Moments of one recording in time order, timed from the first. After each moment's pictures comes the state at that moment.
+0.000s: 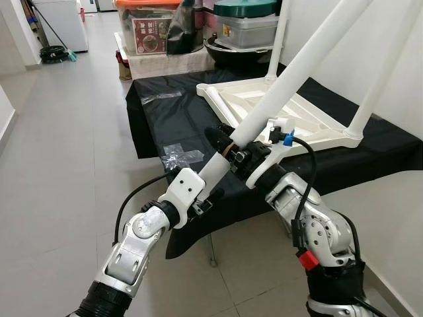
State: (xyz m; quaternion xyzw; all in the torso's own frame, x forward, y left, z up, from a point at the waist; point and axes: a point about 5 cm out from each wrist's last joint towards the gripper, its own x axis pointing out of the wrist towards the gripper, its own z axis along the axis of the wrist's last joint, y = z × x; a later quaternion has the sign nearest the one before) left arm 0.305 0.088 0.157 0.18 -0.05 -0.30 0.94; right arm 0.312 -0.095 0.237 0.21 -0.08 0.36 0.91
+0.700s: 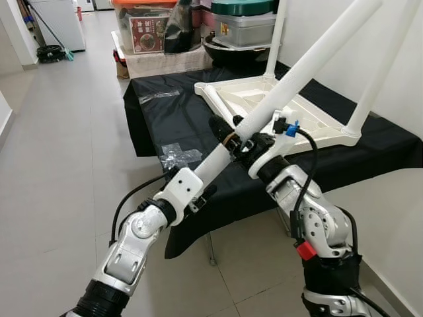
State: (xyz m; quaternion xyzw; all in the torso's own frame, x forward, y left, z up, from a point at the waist) left arm 0.310 0.091 0.160 0.22 -0.06 -0.27 0.94; right arm 0.321 -0.096 0.244 0.22 -0.09 0.31 0.92
